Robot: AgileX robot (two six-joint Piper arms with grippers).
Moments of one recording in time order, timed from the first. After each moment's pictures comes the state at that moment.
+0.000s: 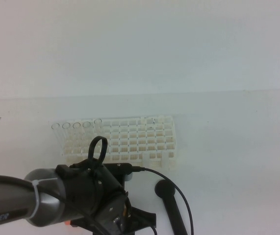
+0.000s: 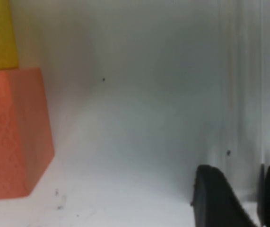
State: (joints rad) right arm 0.08 0.48 -0.70 0.23 1.07 -0.23; left arm -0.83 1.73 -0.87 0.28 0.51 -0.86
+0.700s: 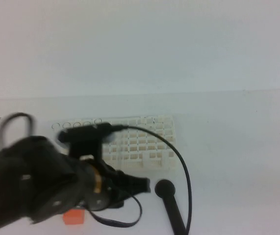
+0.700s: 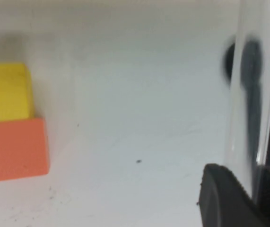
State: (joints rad) right arm 0.08 0.48 -0.70 0.23 1.07 -0.23; left arm -0.83 1.35 -0.87 0.32 0.56 -0.88
